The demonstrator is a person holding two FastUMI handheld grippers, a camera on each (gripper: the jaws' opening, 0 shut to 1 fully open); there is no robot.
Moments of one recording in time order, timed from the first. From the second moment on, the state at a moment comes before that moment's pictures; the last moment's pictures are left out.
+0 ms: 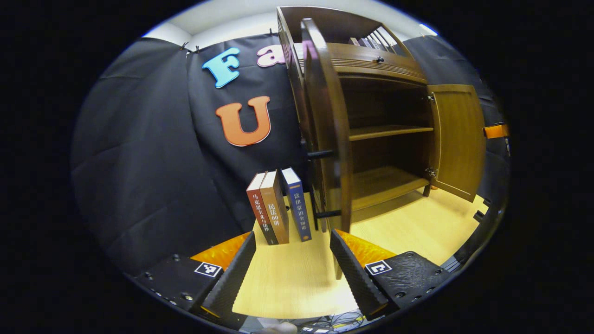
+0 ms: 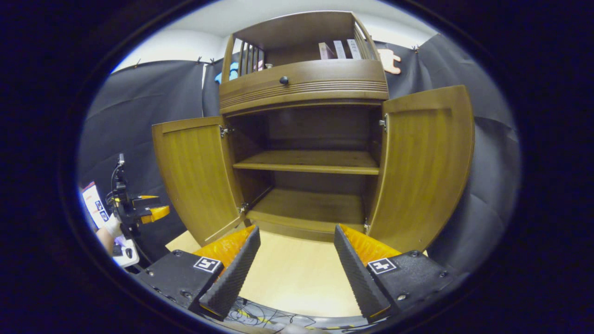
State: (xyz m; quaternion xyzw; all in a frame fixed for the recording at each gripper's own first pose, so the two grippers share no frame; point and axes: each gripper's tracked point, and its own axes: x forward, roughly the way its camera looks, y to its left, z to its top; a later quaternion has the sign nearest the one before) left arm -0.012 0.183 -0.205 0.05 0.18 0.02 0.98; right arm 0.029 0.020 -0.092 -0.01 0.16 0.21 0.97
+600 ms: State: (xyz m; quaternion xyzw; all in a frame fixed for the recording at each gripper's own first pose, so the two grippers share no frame) left arm -0.032 -0.028 -0.144 0.05 0.15 0.09 0.98; right arm 0.032 -0.043 -0.094 -0.02 0.15 0.23 0.96
